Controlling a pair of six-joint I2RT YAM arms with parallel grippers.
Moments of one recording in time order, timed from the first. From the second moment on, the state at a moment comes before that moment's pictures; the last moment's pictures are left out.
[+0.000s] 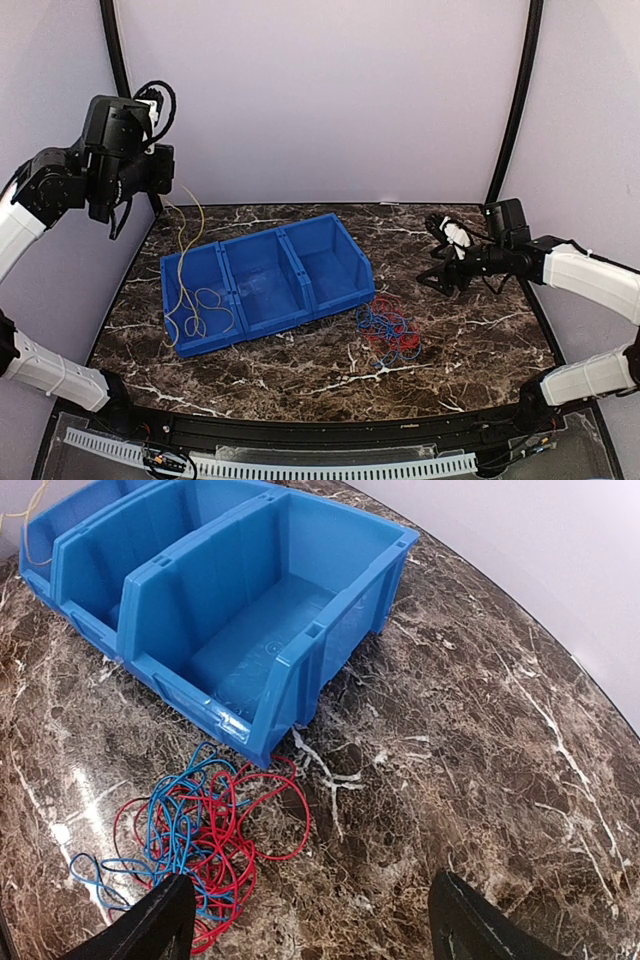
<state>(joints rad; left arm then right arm) -0.83 1.21 1.63 -0.90 -0.89 -0.20 0.35 1.20 0.79 -0.30 -0.49 -0.47</state>
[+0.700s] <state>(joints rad) -0.60 1.18 1.35 -0.78 -0.68 -0.20 0.34 1.22 0.79 -0.32 -0.53 -0.48</state>
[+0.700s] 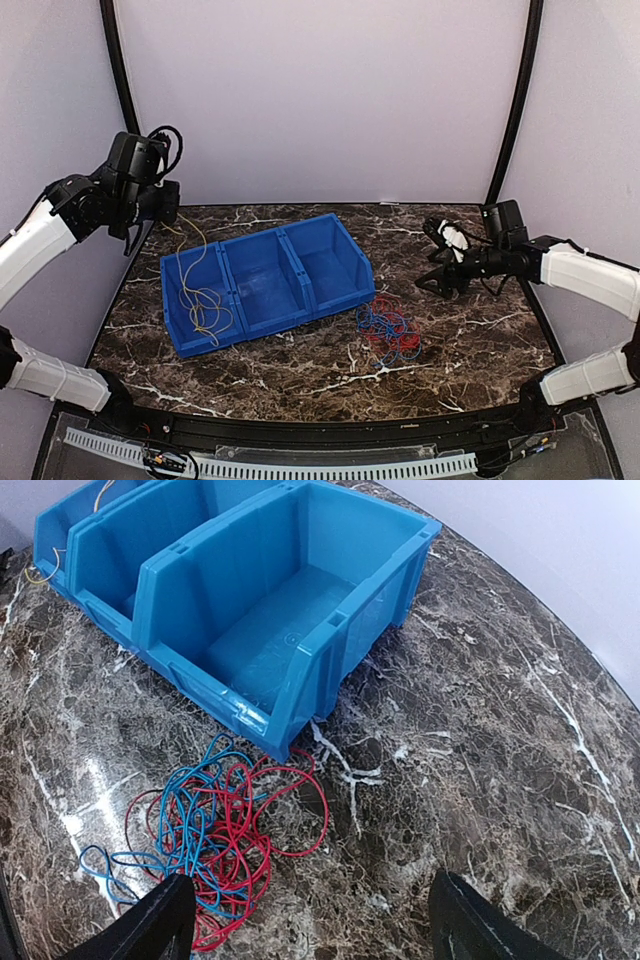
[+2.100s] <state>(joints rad) -0.46 1.25 1.32 -0.65 -0.64 -0.06 0.34 1.27 0.79 -0.33 -0.55 -0.51</state>
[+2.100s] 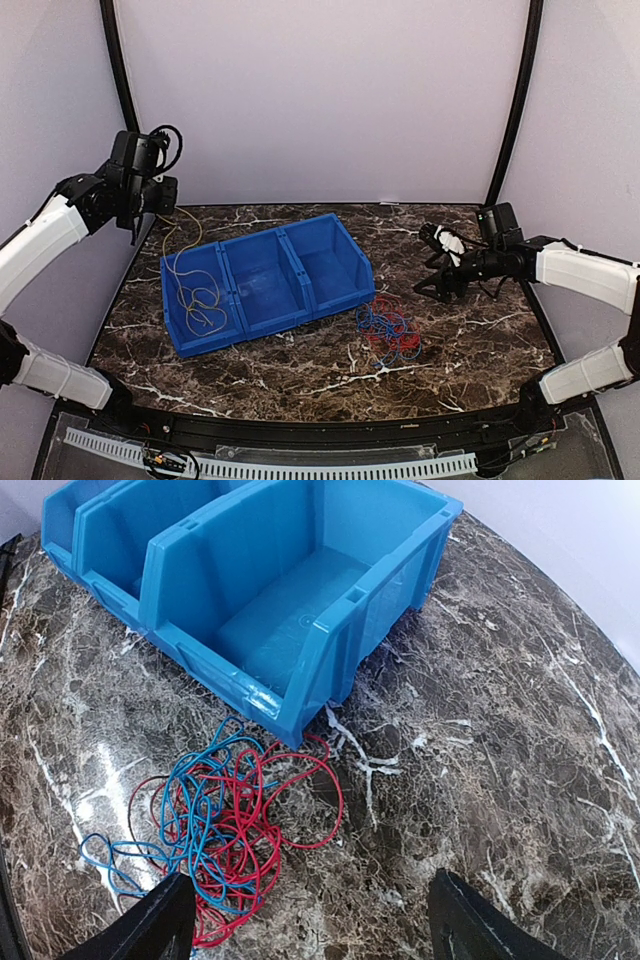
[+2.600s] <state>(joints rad) -0.46 1.14 0.99 -0.61 -0.27 -0.22 0.34 1.31 0.79 -0.34 -0.56 -0.52</state>
